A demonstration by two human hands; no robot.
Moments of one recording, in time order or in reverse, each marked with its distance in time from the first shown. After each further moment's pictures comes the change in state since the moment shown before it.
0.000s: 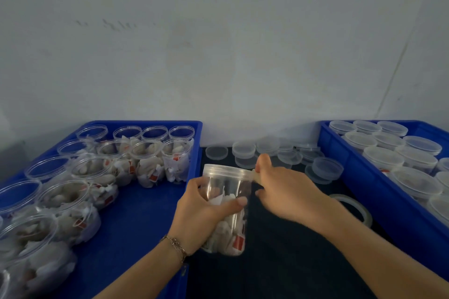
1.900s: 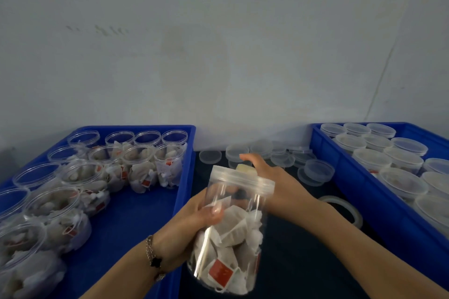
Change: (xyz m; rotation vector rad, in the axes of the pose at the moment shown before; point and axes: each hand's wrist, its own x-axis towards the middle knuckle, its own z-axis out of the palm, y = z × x) left_hand -0.009 0.028 -0.005 -0.143 -0.494 0.058; right_hand 0.001 0.011 0.000 0.408 0.040 -0.073
